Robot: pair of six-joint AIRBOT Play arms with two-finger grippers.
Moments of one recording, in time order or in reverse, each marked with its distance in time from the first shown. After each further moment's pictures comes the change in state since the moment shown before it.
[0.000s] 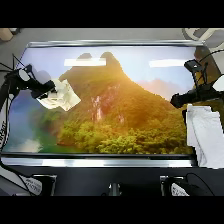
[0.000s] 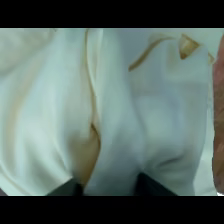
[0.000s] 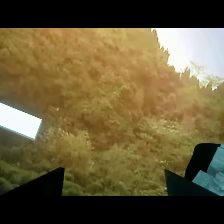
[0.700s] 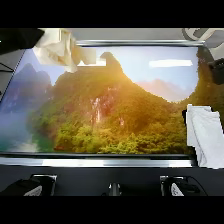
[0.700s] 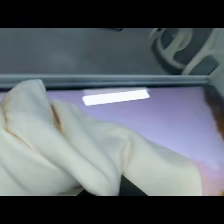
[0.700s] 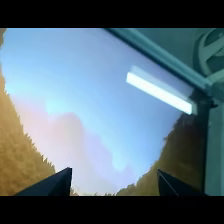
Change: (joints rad) left arm -0.341 0.668 0.120 -0.206 0.154 0.366; right arm 0.000 0.335 0.243 -0.061 -0.157 -0.116
